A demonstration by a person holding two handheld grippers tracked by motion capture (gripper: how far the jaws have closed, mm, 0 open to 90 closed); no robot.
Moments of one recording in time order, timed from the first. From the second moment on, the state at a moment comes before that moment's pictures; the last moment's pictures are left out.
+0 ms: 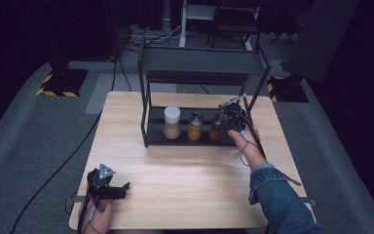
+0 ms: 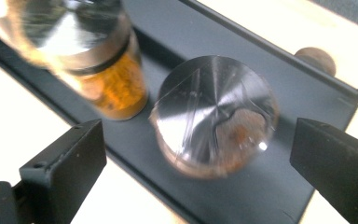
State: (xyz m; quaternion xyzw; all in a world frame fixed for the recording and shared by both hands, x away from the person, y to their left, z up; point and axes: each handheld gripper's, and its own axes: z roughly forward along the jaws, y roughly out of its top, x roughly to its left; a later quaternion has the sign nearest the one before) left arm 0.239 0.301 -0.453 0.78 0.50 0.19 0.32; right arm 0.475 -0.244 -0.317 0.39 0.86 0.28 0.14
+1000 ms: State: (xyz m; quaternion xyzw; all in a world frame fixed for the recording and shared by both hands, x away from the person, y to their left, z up) left arm 0.240 0.299 -0.453 0.78 0.50 0.19 0.32; right arm 0.343 -0.355 -0.303 0.35 0.85 0.34 0.18
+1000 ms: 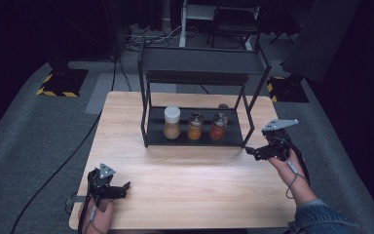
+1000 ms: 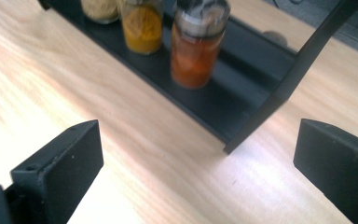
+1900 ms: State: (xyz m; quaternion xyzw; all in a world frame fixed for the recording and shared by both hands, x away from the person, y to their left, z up) left arm 0.240 0.299 -0.453 0.78 0.50 0.19 0.32; right arm 0.288 -0.399 -0.412 0.37 0.85 0.32 0.19
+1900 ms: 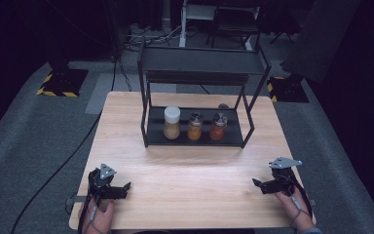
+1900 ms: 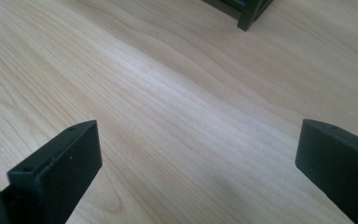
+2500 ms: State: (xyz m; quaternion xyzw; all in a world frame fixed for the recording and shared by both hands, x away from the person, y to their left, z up) left arm 0.241 0.298 -0.453 0.78 0.50 0.19 0.32; right arm 0.258 -0.422 -0.453 0.39 0.83 0.35 0.19
